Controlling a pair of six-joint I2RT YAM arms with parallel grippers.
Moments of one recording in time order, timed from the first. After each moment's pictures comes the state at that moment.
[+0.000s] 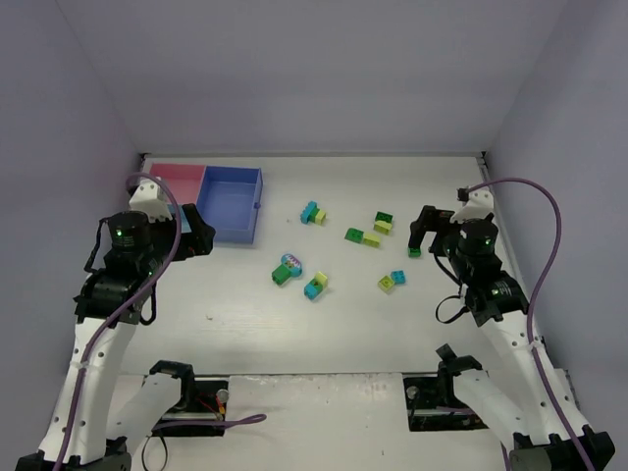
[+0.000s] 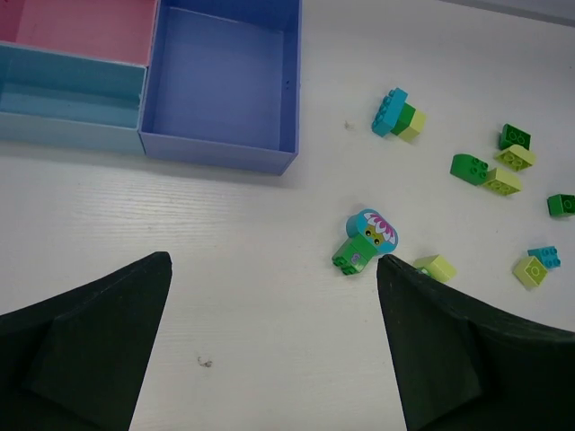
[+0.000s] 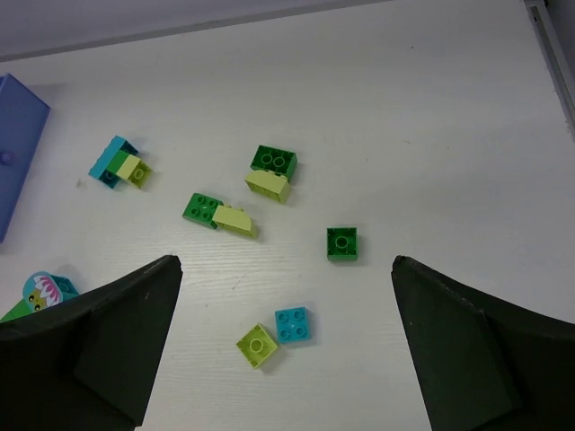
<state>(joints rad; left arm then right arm) -0.13 0.81 1.09 -0.70 0.04 -0.28 0.20 0.79 0.78 -0.32 0.13 0.23</state>
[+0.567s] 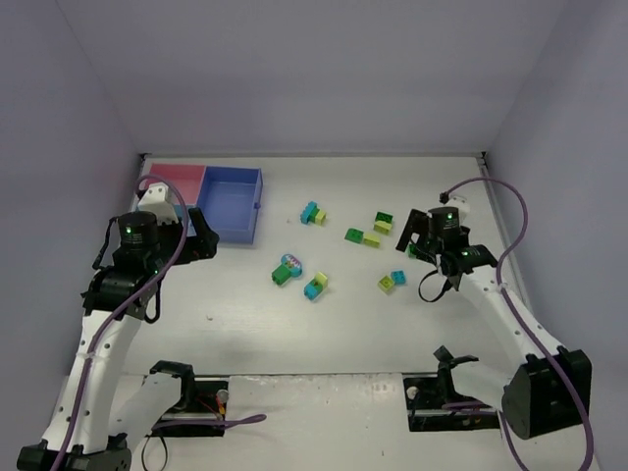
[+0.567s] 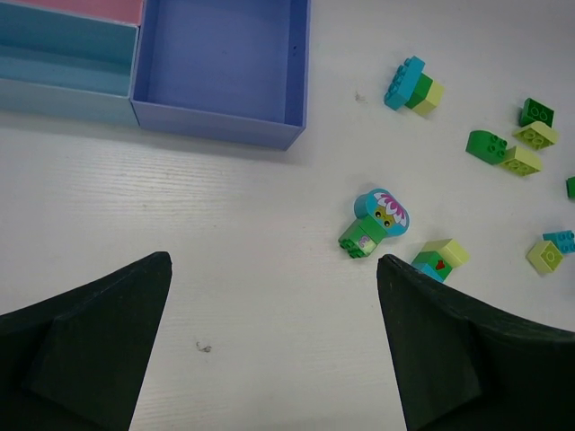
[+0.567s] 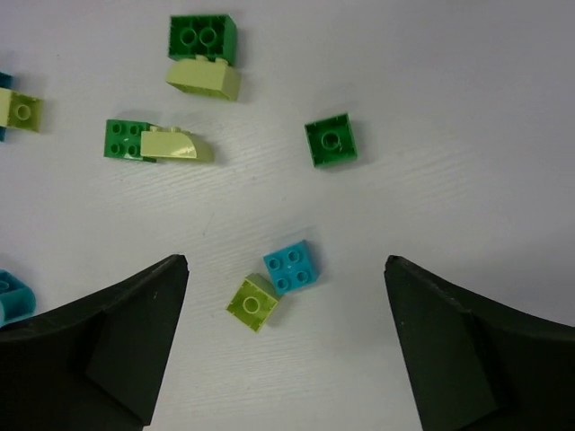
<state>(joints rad) -0.13 0.83 1.04 -0.70 0.05 -0.29 0.22 1.09 0.81 -0.42 0.20 0.45</state>
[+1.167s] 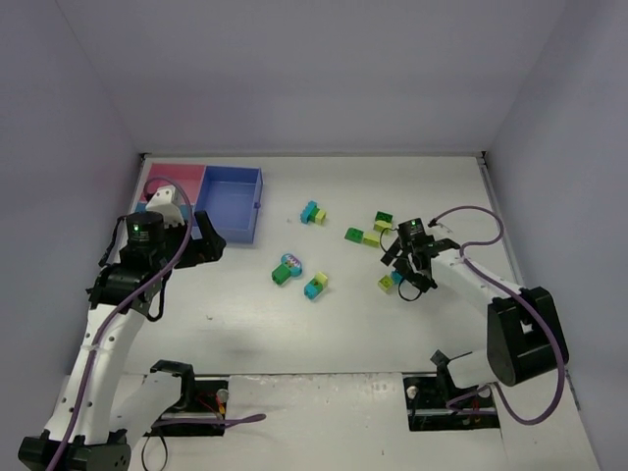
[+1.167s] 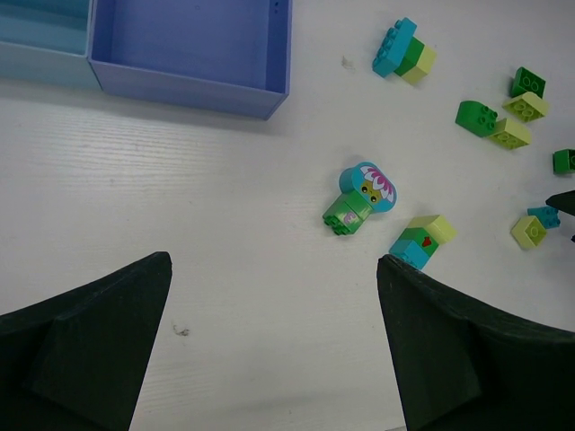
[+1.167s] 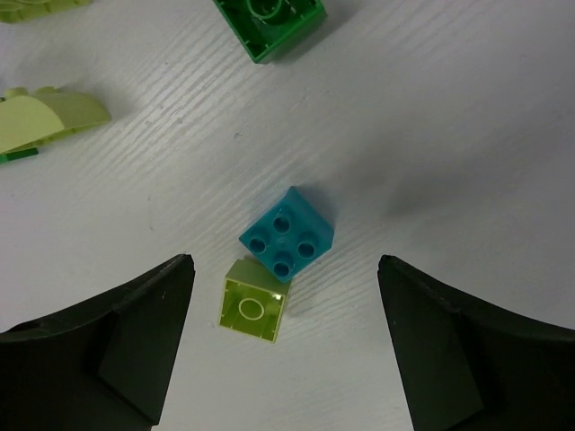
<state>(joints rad) -0.14 0.86 1.01 -0.72 0.10 -0.33 0.31 1.39 0.77 -0.49 0.27 0.94</state>
